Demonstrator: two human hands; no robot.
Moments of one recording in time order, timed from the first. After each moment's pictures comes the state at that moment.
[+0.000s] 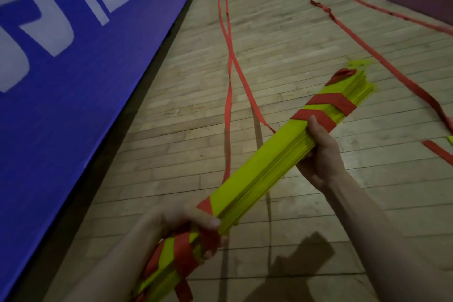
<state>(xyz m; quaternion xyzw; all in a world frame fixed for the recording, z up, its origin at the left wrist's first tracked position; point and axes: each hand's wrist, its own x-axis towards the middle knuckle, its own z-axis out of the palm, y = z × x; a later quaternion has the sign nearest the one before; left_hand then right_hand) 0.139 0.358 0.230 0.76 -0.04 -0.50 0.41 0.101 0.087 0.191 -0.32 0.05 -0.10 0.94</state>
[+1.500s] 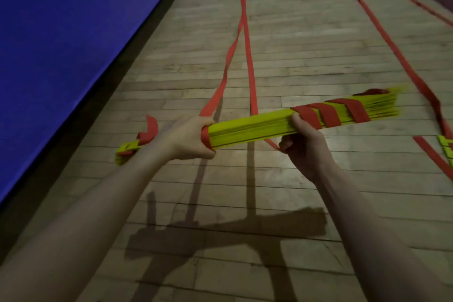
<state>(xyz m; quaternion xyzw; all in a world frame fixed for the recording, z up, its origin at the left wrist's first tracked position) 0.166 0.341 0.225 0.95 -0.27 -0.14 0.09 0.083 0.109 0.169 -0.43 0.16 -0.04 0.89</state>
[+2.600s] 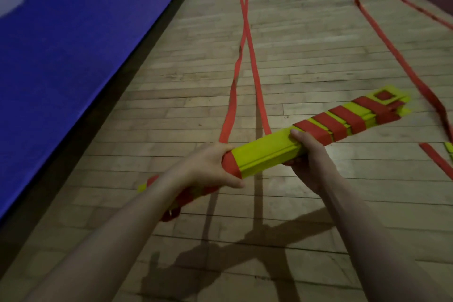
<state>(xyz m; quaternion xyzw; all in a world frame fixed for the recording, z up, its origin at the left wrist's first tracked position) 0.132 0.314 0.219 0.91 -0.26 -0.25 0.19 0.083 0.100 0.151 -0.44 0.19 -0.02 0.88</state>
